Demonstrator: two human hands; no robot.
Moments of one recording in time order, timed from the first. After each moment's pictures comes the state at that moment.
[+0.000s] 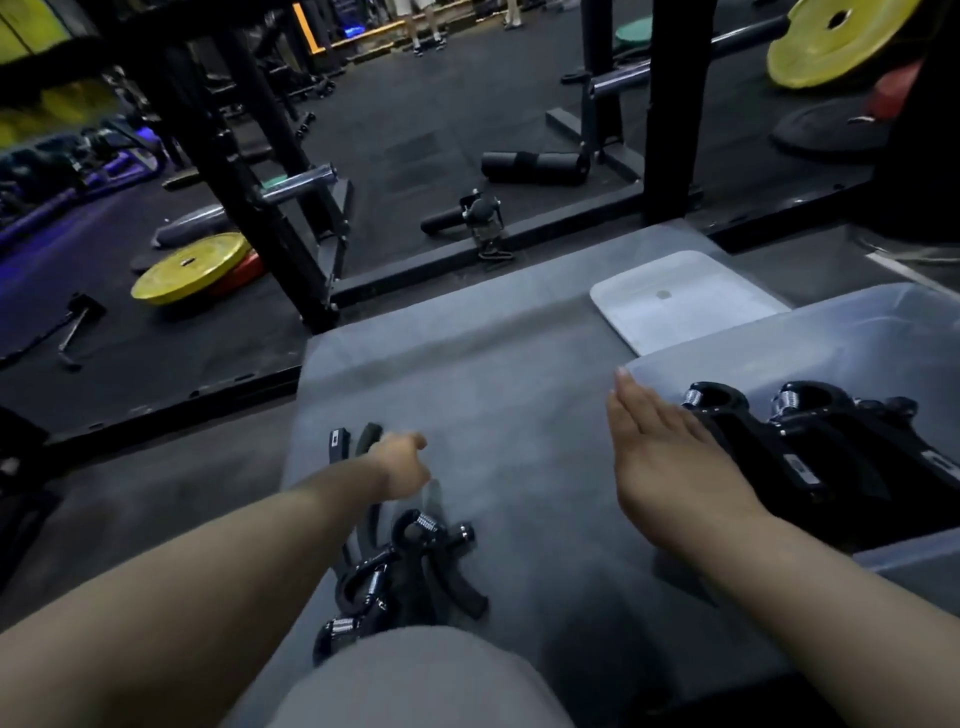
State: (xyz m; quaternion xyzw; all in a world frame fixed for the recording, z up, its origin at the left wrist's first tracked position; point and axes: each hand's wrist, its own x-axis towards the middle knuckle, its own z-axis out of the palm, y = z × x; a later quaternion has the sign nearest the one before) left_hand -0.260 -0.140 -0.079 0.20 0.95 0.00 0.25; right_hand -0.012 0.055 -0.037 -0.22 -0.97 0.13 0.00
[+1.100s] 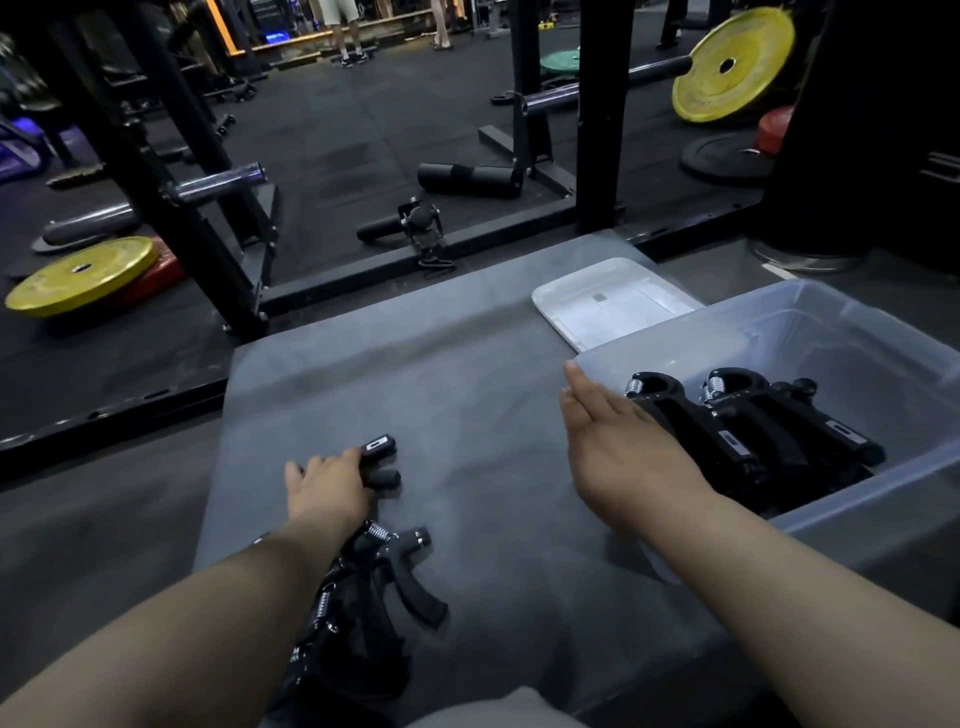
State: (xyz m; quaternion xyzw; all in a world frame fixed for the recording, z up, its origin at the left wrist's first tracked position) left_hand -0.264 -0.162 -0.135 0.23 0.97 -0.08 0.03; right_hand -0.011 0.045 -0.032 -0.24 -0.96 0.11 -0.01
